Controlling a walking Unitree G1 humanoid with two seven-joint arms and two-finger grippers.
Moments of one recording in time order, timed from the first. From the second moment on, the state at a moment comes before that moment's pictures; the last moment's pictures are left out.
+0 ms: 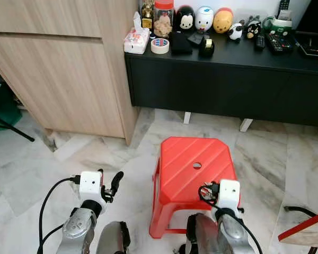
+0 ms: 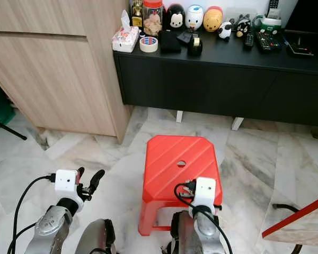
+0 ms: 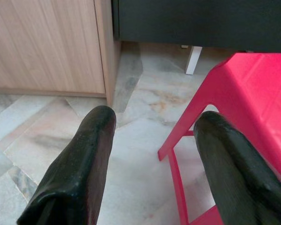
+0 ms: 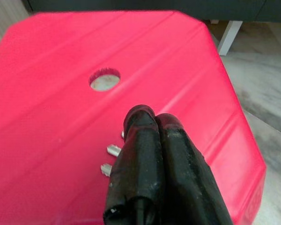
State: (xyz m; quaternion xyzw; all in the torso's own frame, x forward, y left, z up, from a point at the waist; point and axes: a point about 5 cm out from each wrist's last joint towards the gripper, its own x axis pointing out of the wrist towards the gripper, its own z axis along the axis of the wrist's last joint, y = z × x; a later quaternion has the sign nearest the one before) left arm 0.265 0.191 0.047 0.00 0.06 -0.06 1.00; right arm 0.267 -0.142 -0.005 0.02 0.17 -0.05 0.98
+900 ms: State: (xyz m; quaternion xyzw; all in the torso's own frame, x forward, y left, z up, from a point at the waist) left arm 0.264 0.190 0.045 0.00 0.07 -0.06 1.00; right arm 0.274 -0.135 -0.014 0.01 0.25 -0.04 0.97
